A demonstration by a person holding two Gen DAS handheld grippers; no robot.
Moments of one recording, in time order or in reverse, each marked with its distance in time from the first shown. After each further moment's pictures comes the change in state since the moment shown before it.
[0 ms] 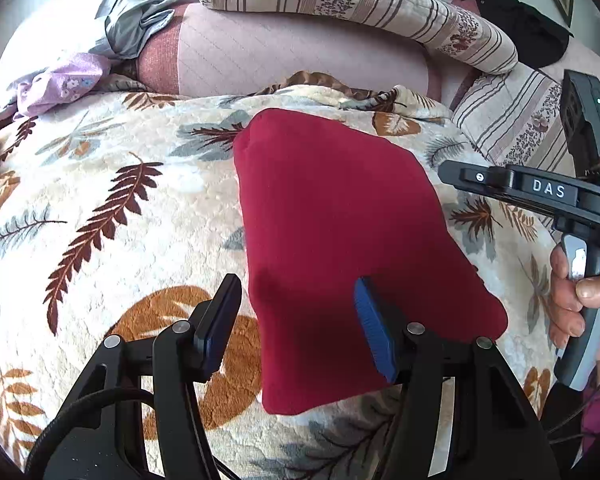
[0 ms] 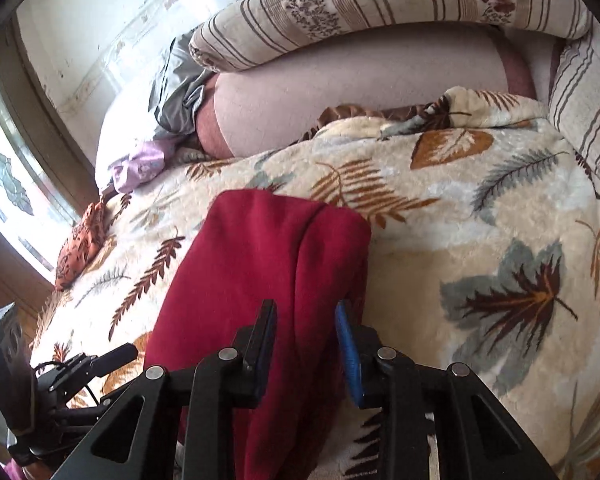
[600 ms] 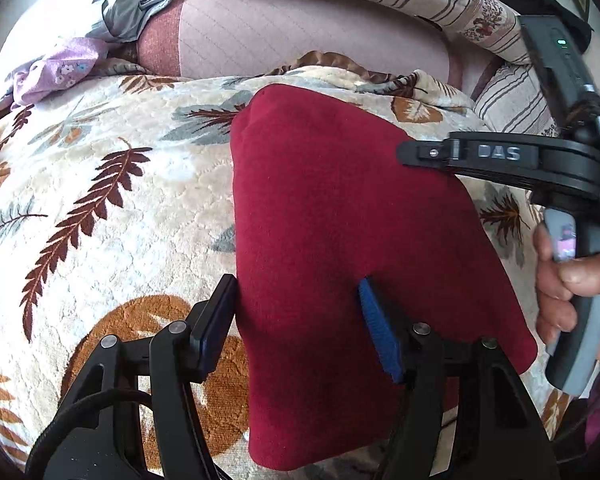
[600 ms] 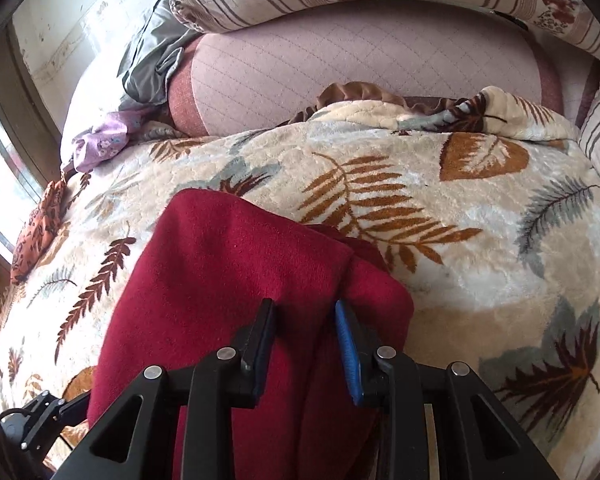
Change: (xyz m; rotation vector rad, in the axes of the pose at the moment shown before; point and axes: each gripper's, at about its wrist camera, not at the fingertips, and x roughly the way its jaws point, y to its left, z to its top) left arm 0.038 -0.005 0.004 -0.023 0.041 0.046; right arm 0.082 0.009 0.034 -0.063 0.079 -0.085
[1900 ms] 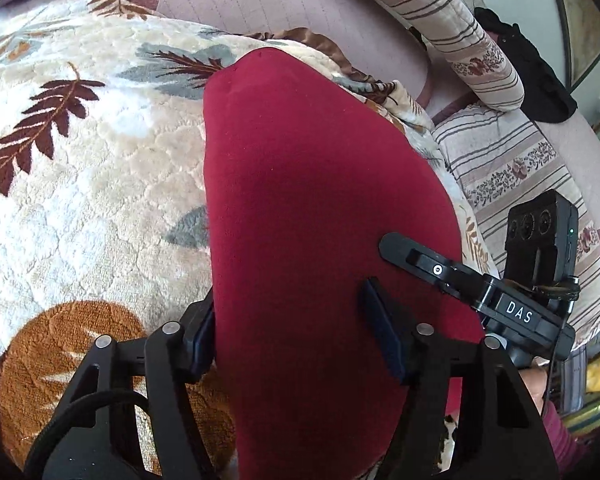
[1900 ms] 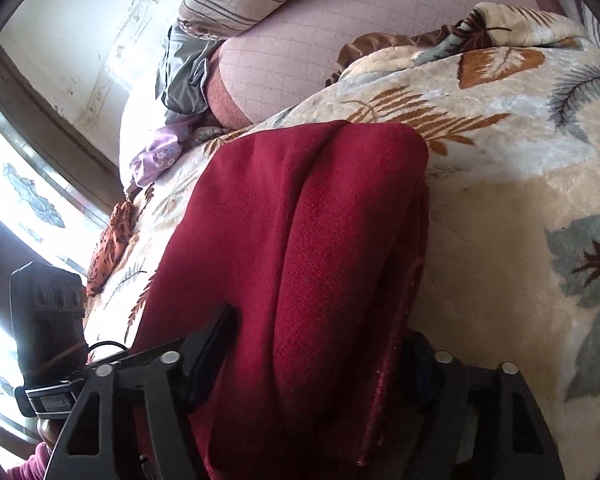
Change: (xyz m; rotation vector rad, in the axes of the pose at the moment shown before) left arm 0.029 0.039 0.013 -0.198 0.099 -0.358; right arm 0.009 -0.021 -0.056 0.164 -0.002 0.320
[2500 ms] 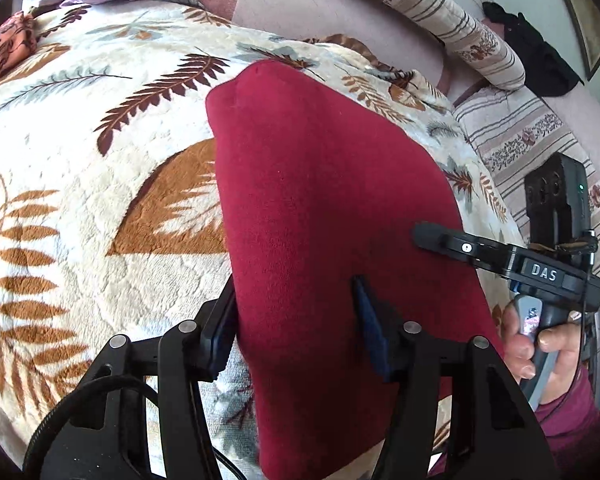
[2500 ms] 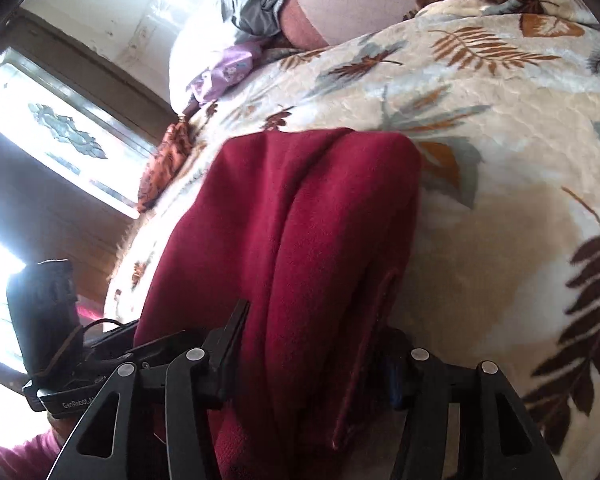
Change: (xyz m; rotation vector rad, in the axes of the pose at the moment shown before) left arm -0.126 0.007 -0.124 -0.007 -0.041 0.190; right arm -0.032 0.081 -0.089 -0.070 0.197 0.069
